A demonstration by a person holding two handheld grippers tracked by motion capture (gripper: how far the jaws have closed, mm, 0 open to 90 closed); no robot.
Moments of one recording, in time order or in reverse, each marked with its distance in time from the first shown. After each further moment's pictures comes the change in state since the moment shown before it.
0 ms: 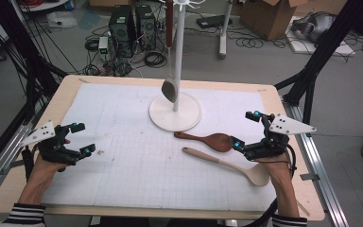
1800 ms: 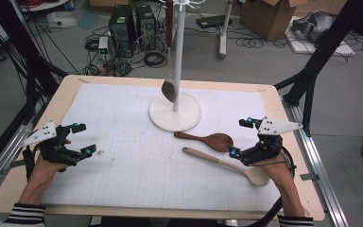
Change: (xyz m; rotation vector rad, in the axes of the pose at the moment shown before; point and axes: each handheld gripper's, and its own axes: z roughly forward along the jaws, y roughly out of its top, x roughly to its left) left arm 0.000 -0.001 0.002 0.010 -0.007 0.002; right arm 0.001 -0.009 0.011 0.197 0.074 -0.029
